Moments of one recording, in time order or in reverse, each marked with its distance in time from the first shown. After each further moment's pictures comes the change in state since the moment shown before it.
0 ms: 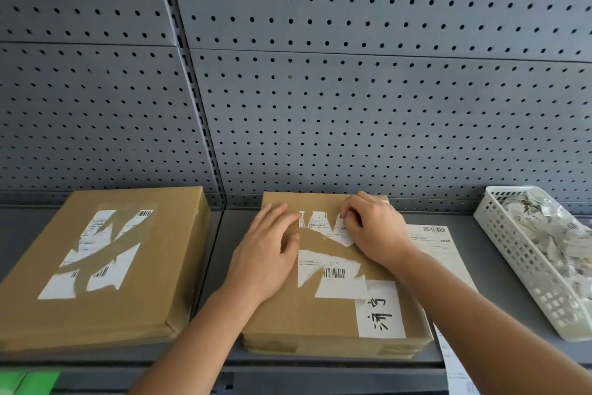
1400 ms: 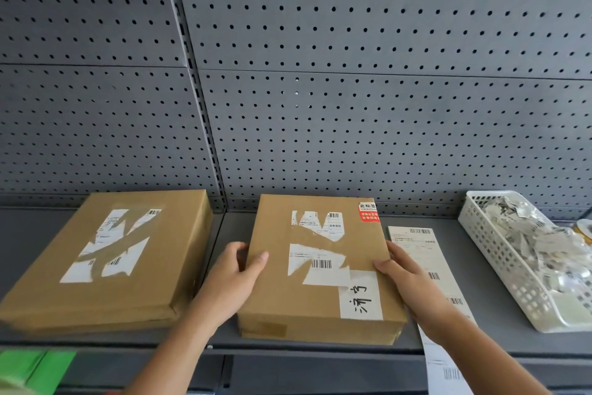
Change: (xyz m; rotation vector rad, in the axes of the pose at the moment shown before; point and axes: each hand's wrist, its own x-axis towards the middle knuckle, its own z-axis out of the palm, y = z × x) left_hand -0.058 -0.016 -0.017 -0.436 -0.036 -0.456; right_hand -0.108 0.014 -0.048 1.086 -0.232 0.702
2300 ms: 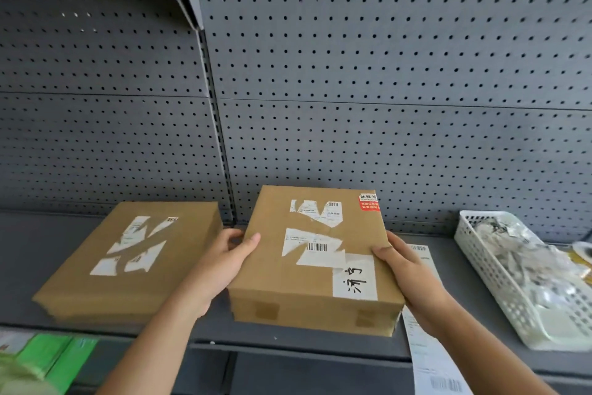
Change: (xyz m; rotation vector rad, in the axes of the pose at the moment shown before) left_hand -0.033 0.046 -0.033 -0.190 0.063 -0.024; right_hand -0.036 -0.051 0.000 0.026 -0.068 -0.117
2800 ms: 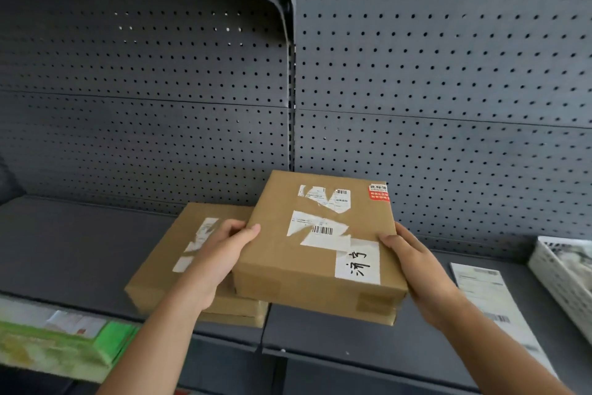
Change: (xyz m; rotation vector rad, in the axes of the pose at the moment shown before) left_hand 0.006 -0.024 -0.125 -0.182 0.124 -0.005; right_hand 0.017 -0.028 0.126 -0.027 -0.050 -0.038
